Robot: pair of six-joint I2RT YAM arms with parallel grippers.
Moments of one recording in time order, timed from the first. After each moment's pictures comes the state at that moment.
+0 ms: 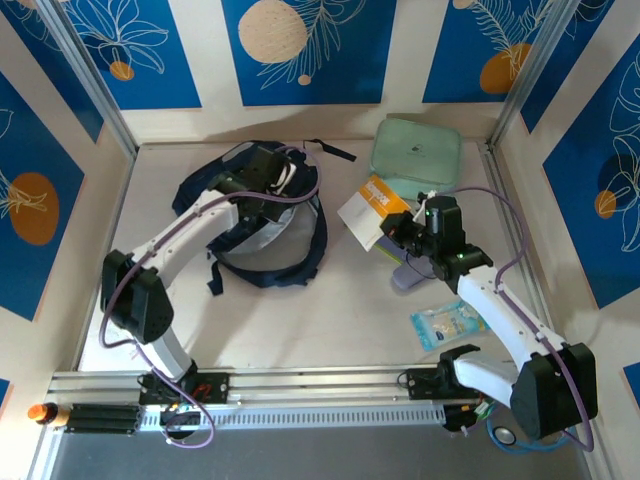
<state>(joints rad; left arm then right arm) -0.57 1.67 1.53 -0.79 -0.24 0.05 0.30 1.08 0.74 -0.21 -0.32 0.90</state>
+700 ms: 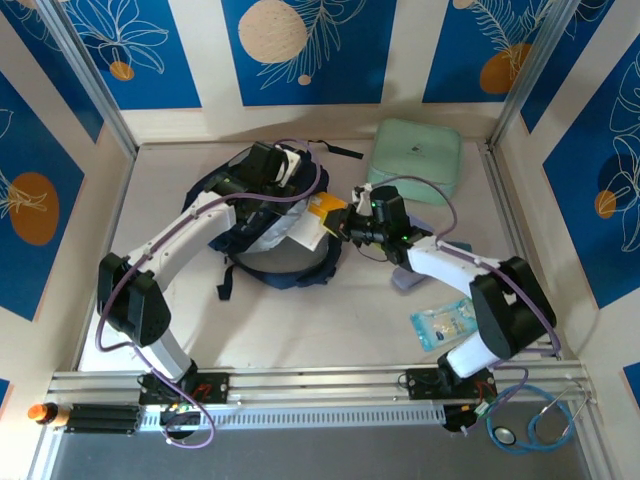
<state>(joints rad) -0.57 1.66 1.53 -0.67 -0.12 -0.02 0.51 1.55 0.88 0.24 -0.52 1.08</state>
